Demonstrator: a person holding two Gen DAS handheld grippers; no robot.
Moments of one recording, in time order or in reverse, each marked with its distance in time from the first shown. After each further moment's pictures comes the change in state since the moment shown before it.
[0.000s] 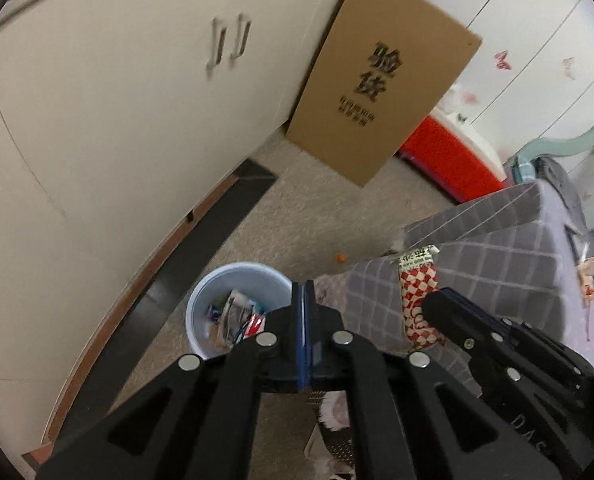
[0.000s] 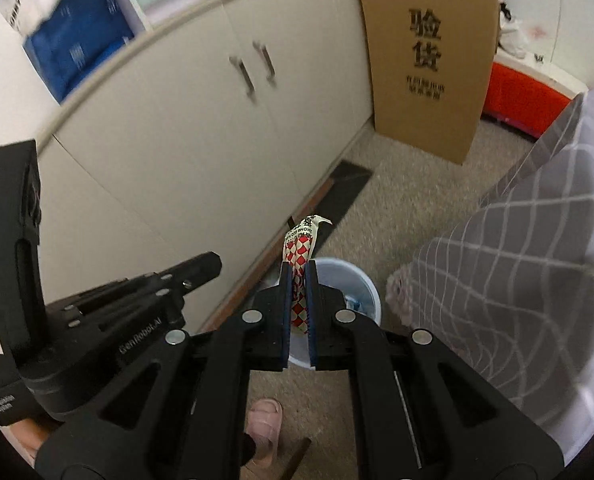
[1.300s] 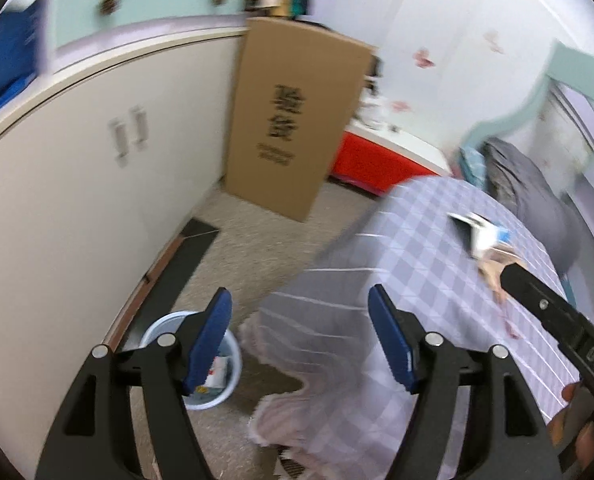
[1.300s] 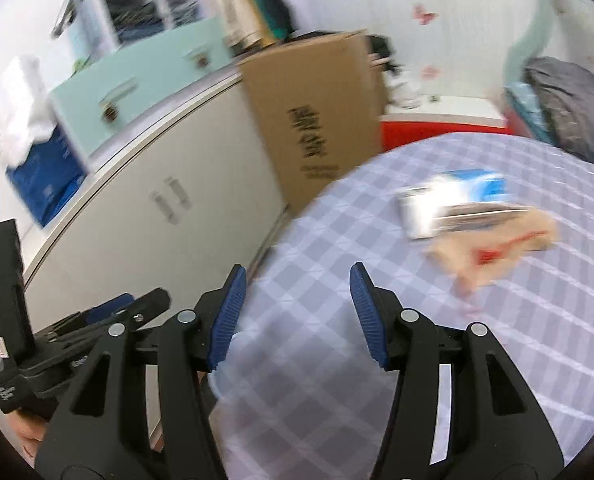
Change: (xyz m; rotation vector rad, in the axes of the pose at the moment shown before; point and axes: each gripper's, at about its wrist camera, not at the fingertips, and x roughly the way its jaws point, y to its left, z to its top) left arm -0.082 -0.193 -0.014 0.237 -0.169 -0.076; right arm -0.221 -0.187 -0.027 0.243 -0.381 -0.188
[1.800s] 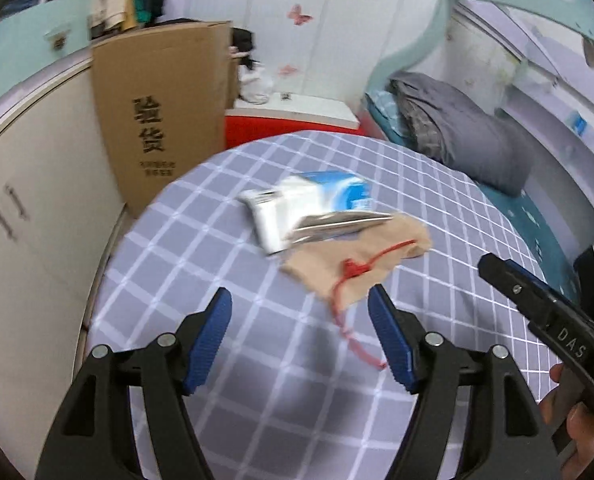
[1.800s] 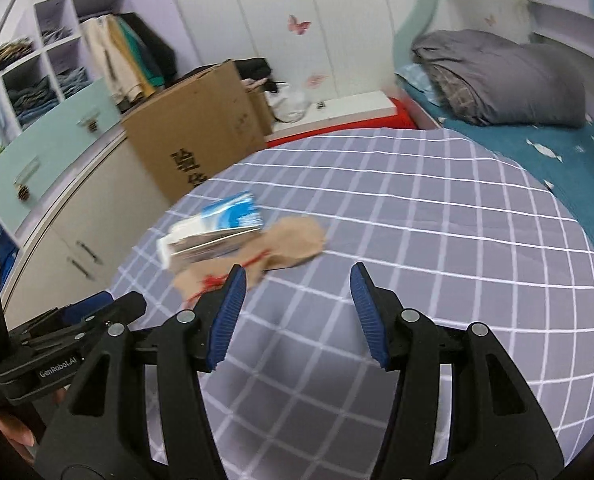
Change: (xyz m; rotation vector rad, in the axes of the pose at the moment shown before) left arm 0.060 -0.206 -0.008 0.306 0.068 -0.164; right arm -0.036 -0.171 0.000 0.206 -0.056 -0.187
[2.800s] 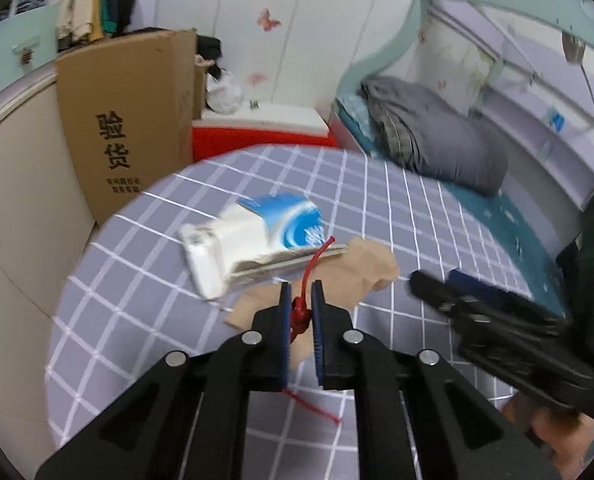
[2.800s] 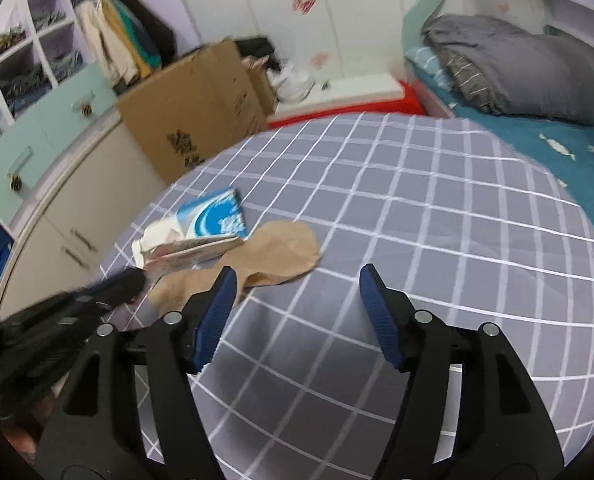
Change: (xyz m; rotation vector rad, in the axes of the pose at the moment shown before) left arm 0.013 -0.014 0.023 0.012 -0.048 -0.094; right arm 0.049 0.010 0.019 -0.046 0.106 0.025
